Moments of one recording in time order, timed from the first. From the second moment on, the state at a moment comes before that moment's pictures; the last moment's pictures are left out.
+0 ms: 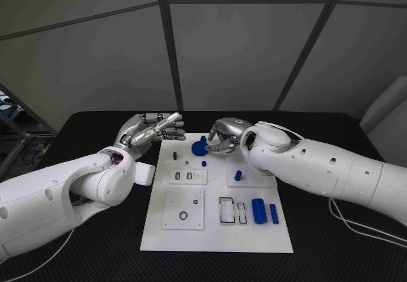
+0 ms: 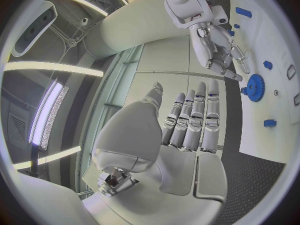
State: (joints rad) left arm 1.16 -0.90 0.08 1.66 -0.12 -0.37 0.41; left_hand 1.33 0.04 0.05 0.07 0.05 0.91 0.23 0.09 0.07 0.97 0.18 0.13 0.07 1.06 0.13 0.18 0.16 0.19 0.91 0.23 0.39 0.17; right arm 1.20 -0.56 0.09 1.32 -1.63 -0.20 -0.26; right_hand 1.25 -0.08 0.12 0.27 0.38 0.90 0.16 0.15 0.07 1.24 0.08 1.28 1.11 1.46 0.01 1.53 1.31 0.11 1.32 0.12 1.34 1.11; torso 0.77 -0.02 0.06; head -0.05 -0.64
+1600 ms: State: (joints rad) left arm 1.16 -0.88 0.08 1.62 -0.12 -0.37 0.41; left_hand 1.33 0.05 0.05 0.07 0.05 0.91 0.23 0.09 0.07 0.97 0.18 0.13 0.07 1.06 0.13 0.17 0.16 0.19 0.91 0.23 0.39 0.17; right arm 1.14 -0.92 0.09 1.34 -1.19 -0.27 0.04; right_hand 1.42 -0.13 0.10 0.18 0.30 0.88 0.17 0.12 0.07 1.20 0.08 1.25 1.06 1.46 0.01 1.50 1.31 0.11 1.25 0.11 1.27 0.99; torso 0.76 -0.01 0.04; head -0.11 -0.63
